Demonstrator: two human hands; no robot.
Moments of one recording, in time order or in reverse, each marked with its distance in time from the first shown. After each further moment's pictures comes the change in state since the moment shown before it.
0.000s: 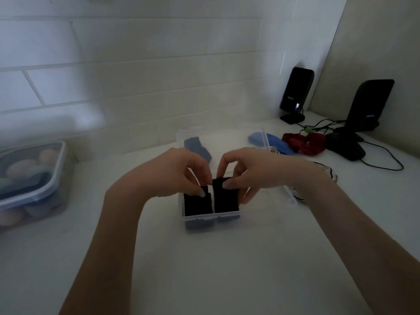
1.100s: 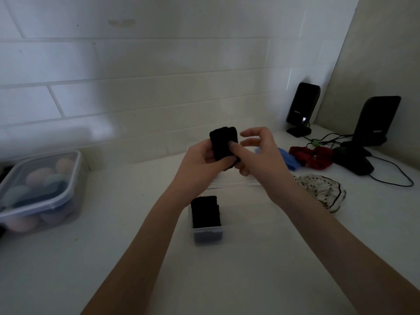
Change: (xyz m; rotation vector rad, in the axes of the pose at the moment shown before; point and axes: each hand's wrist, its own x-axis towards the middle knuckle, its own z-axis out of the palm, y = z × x) left_hand 0.038 0.004 0.026 -0.727 0.469 0.266; right_hand 0.014 -0.017 0.016 0.570 0.760 -0.244
